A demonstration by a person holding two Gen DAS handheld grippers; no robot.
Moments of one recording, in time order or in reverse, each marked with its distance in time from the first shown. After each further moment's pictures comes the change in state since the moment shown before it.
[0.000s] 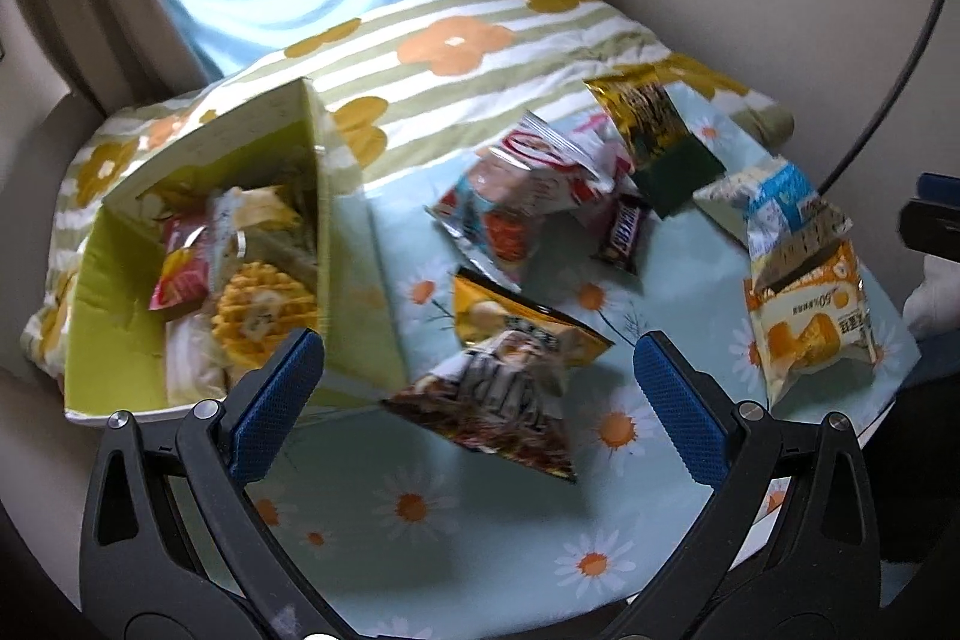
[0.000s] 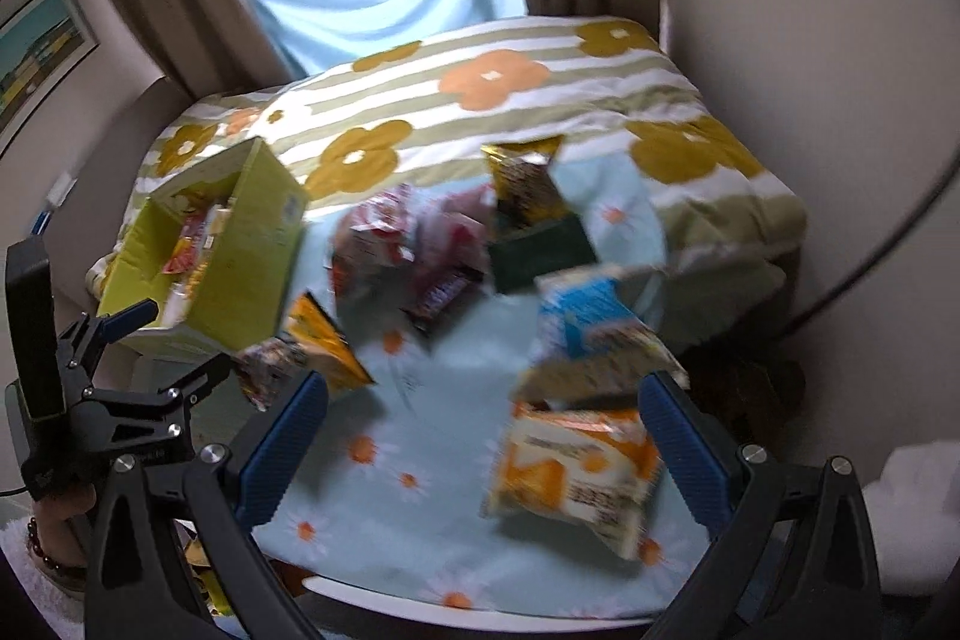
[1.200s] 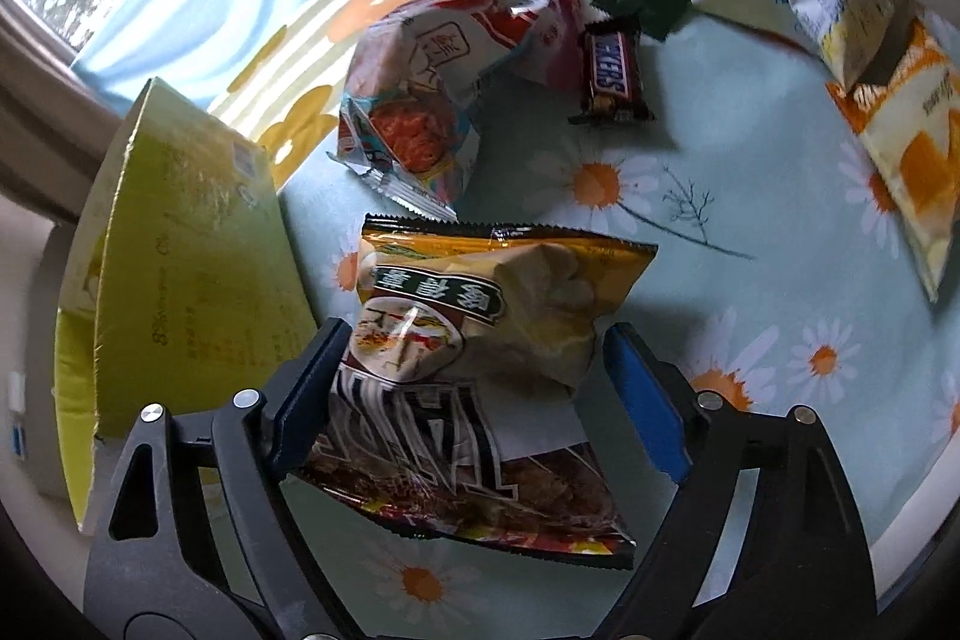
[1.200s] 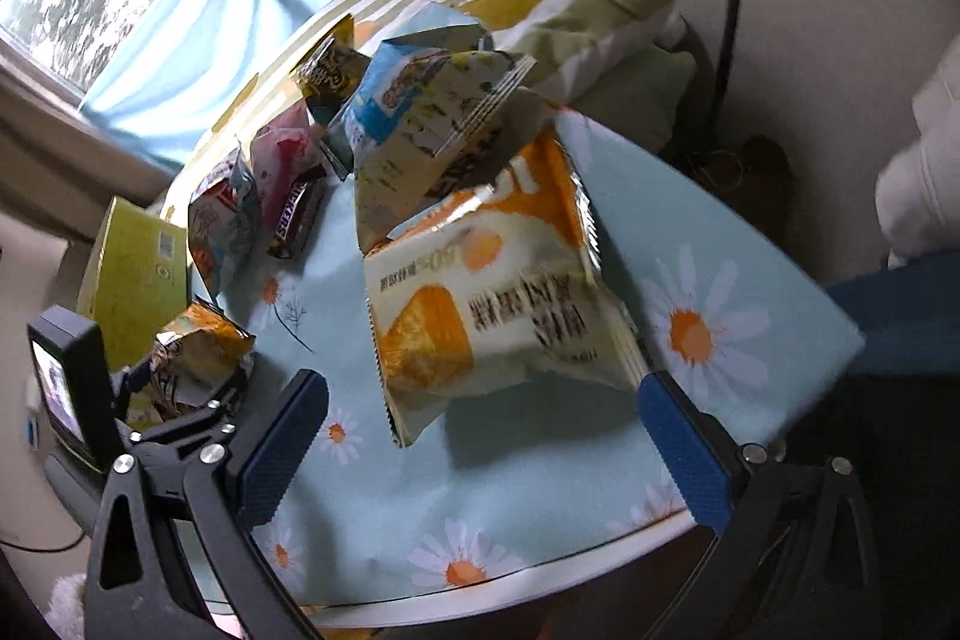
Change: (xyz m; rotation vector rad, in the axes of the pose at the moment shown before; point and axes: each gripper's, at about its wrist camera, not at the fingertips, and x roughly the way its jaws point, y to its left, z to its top) left arm 0.116 -0.047 -0.040 0.358 0.094 0.099; right arm 0.062 -0.052 -0.116 0.537 0.037 -0.048
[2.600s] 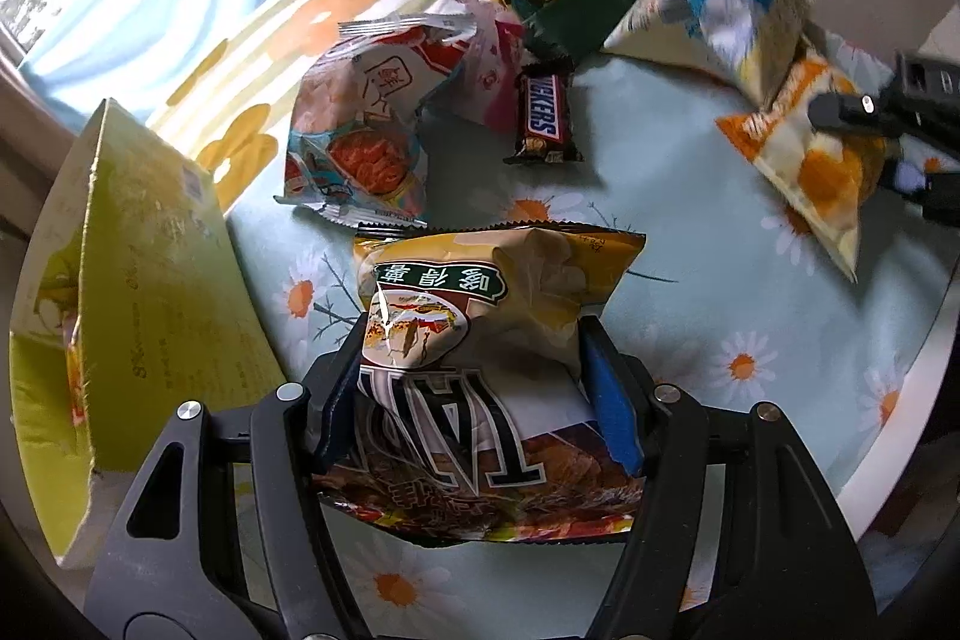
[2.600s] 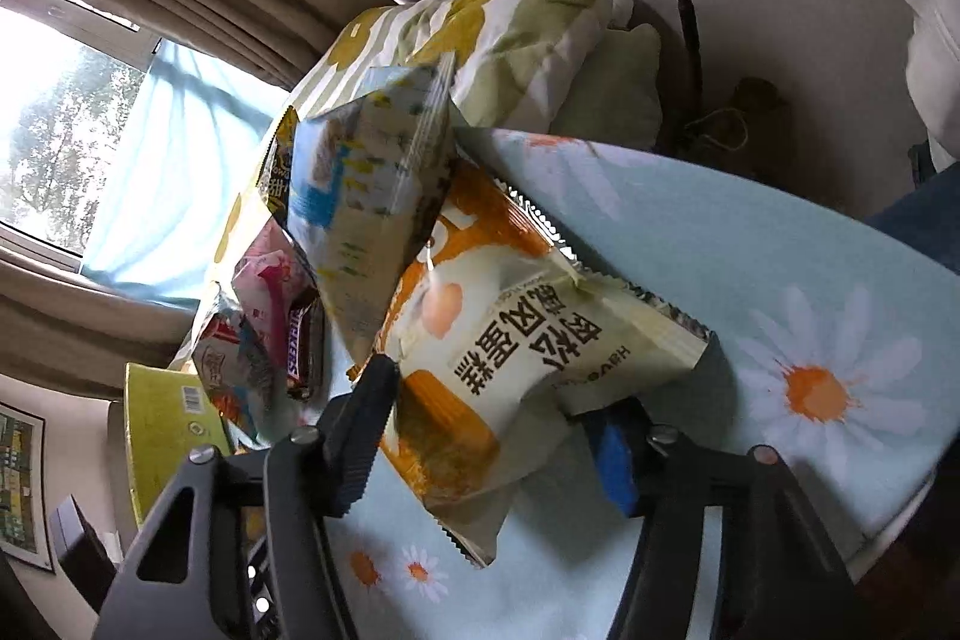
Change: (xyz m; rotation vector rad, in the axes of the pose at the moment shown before) left arm -0.027 0.006 0.005 -0.007 -0.049 -0.188; right arm 0.033 -0.009 0.019 0.310 -0.117 0.095
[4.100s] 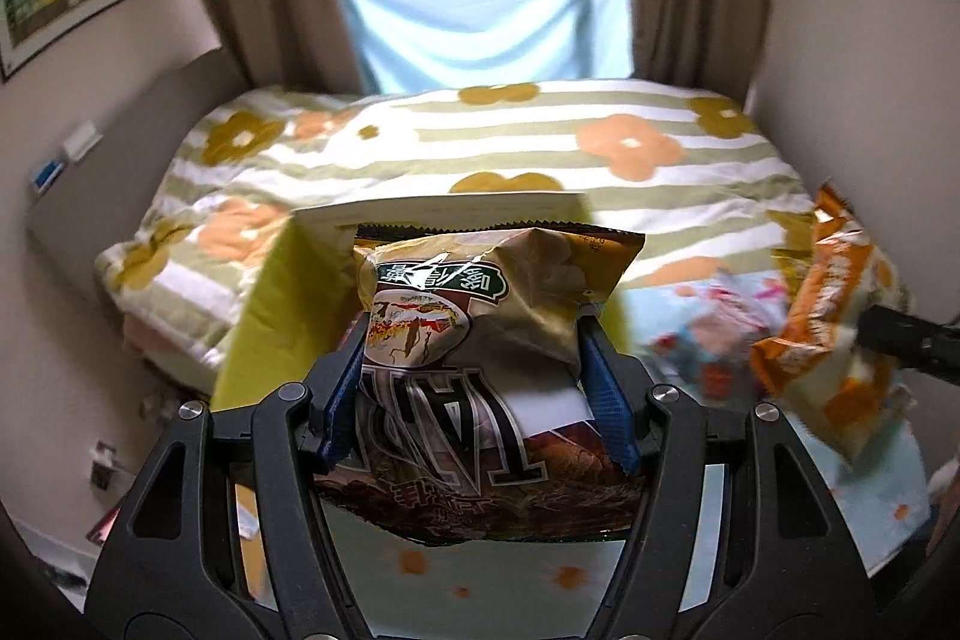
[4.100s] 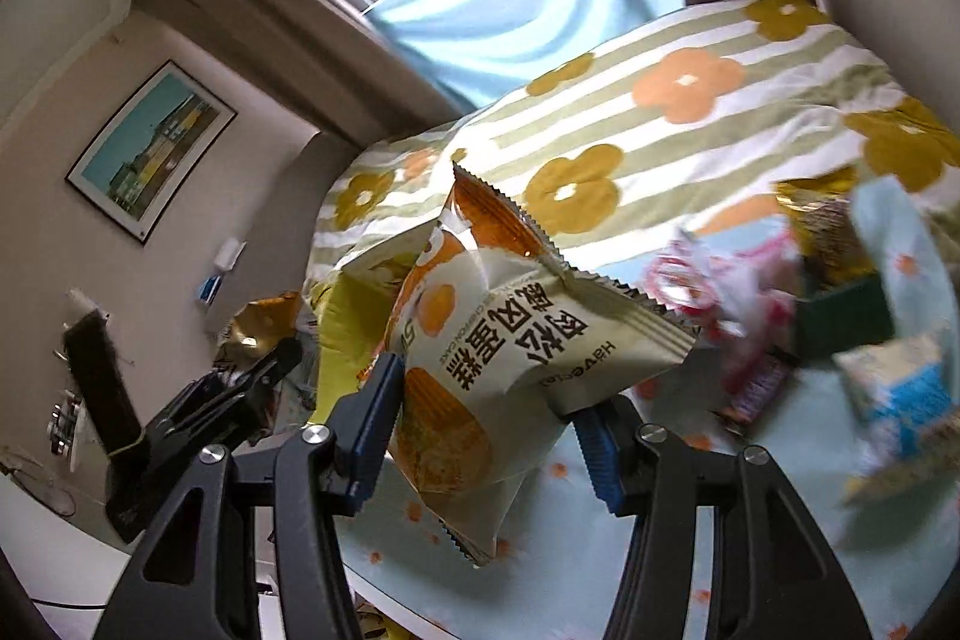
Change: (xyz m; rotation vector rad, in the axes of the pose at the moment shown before) left arm -0.165 0.210 -0.025 -0.666 -0.207 0.349; right arm -0.029 0.268 -0.025 -0.715 0.293 0.493
